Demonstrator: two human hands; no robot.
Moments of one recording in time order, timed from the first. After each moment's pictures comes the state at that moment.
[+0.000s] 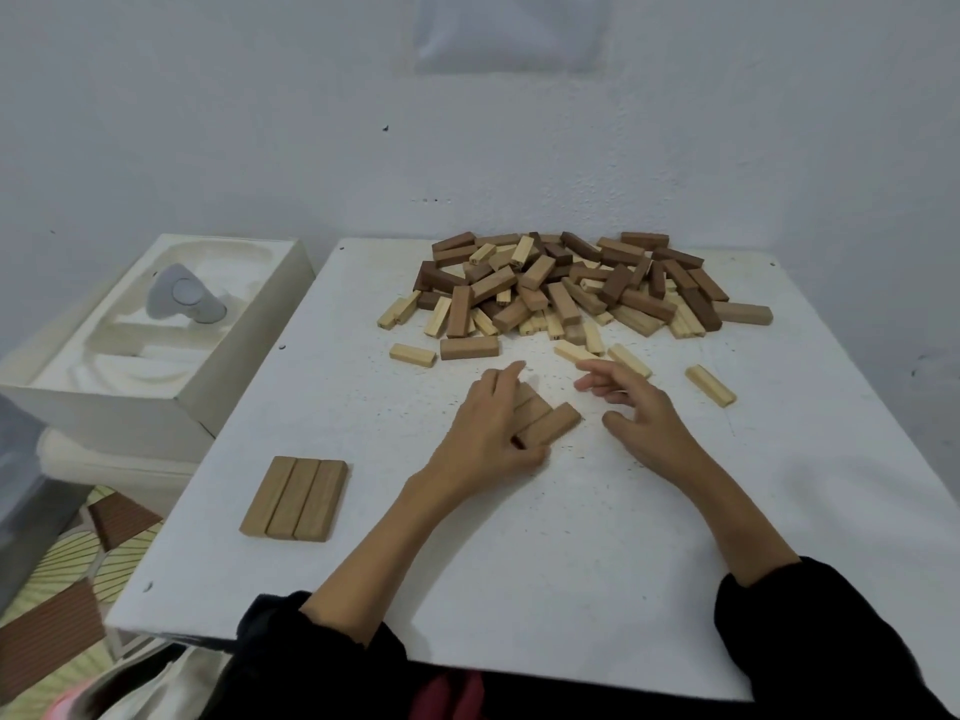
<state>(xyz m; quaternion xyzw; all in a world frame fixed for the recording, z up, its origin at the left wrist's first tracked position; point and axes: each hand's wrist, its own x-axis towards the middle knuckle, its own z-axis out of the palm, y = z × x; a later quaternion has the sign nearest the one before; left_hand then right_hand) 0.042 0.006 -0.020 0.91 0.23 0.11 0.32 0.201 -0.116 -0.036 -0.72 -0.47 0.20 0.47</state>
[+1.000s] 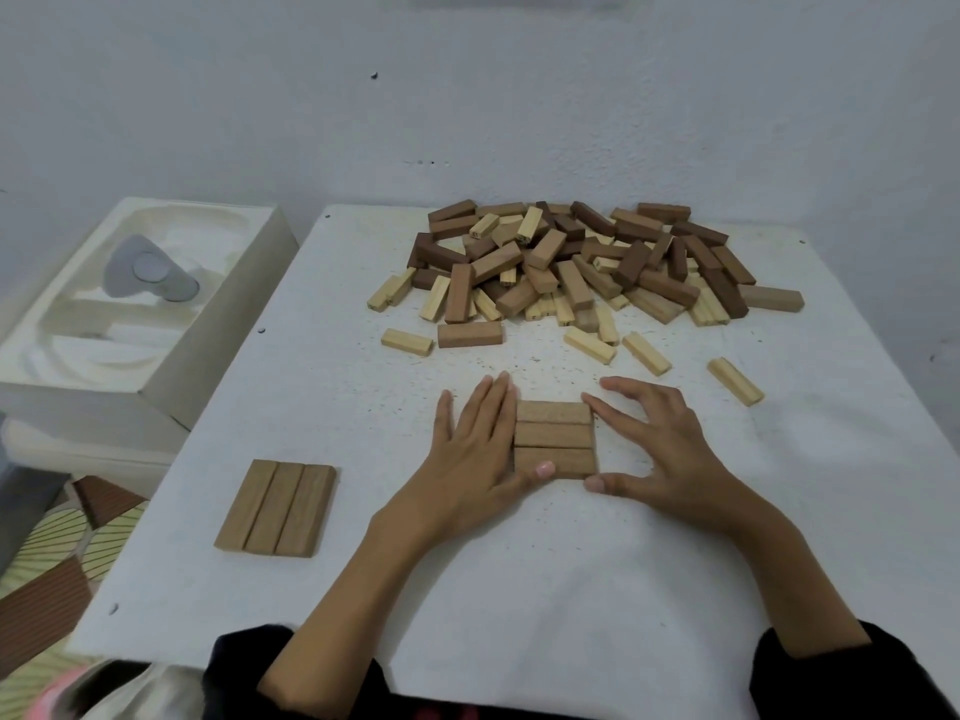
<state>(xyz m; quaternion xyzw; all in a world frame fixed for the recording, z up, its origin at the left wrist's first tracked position) 0.021 0.012 -0.041 0.96 0.20 -0.05 0.19 0.200 -0.136 -0.042 -0.79 -0.57 0.15 0.20</state>
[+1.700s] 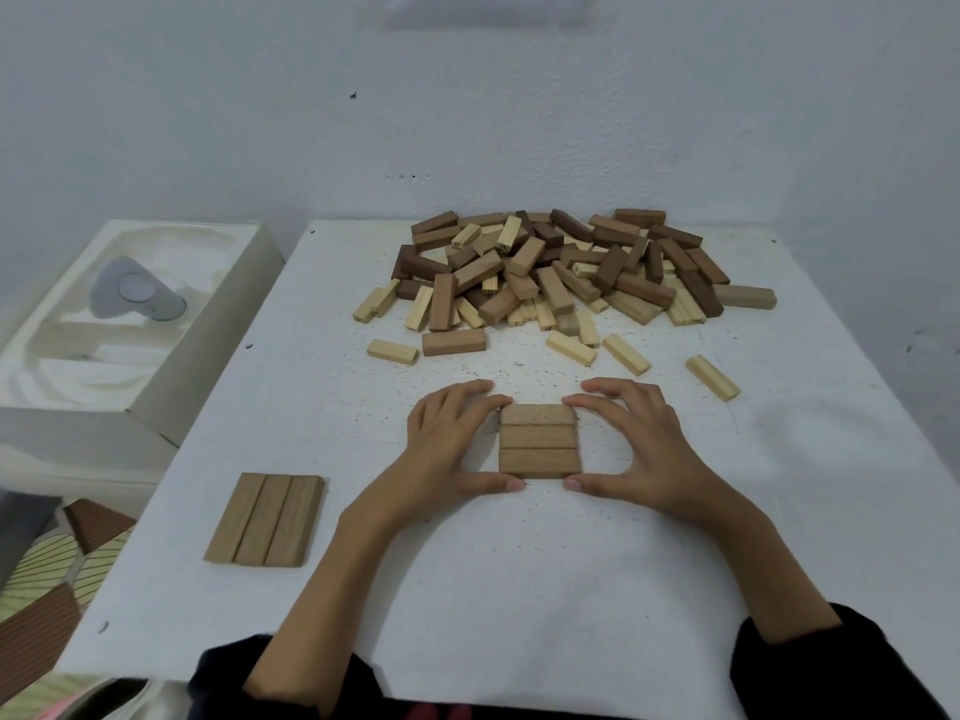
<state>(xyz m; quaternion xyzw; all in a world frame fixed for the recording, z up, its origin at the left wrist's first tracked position) 0.017 0.033 -0.041 0.94 0.18 0.05 0.27 0.195 -0.134 -0.038 -0.78 -0.54 0.15 0.26</state>
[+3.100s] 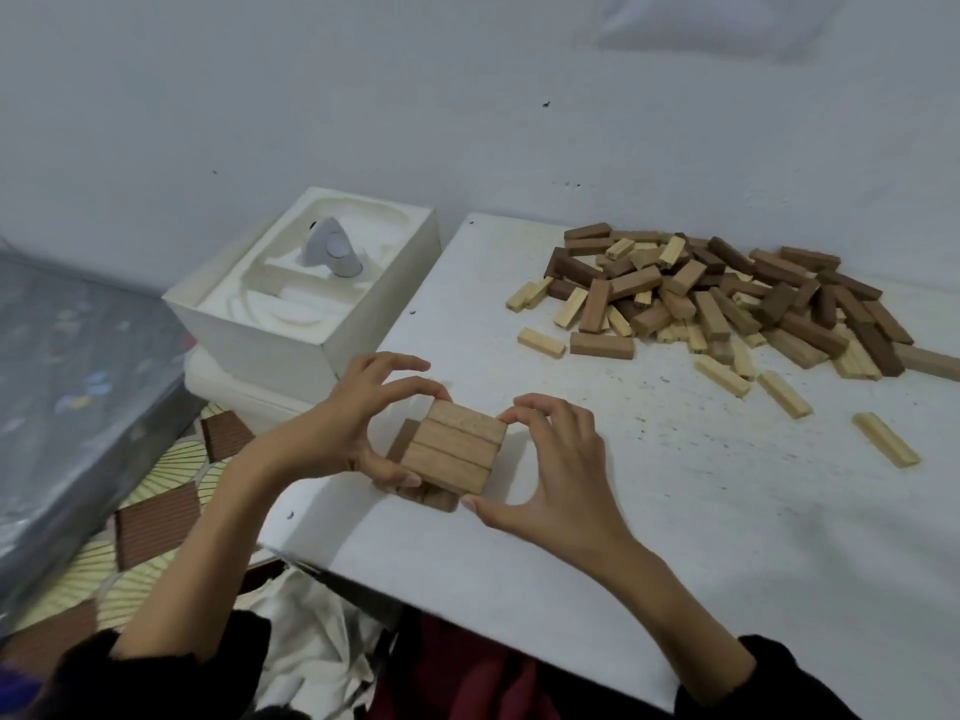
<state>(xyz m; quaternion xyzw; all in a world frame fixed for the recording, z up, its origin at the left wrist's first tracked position) -0.154 0.113 0.012 0.93 0.25 0.03 0.28 0.027 -0.041 -0.025 -0.72 -0.60 0.09 0.33</state>
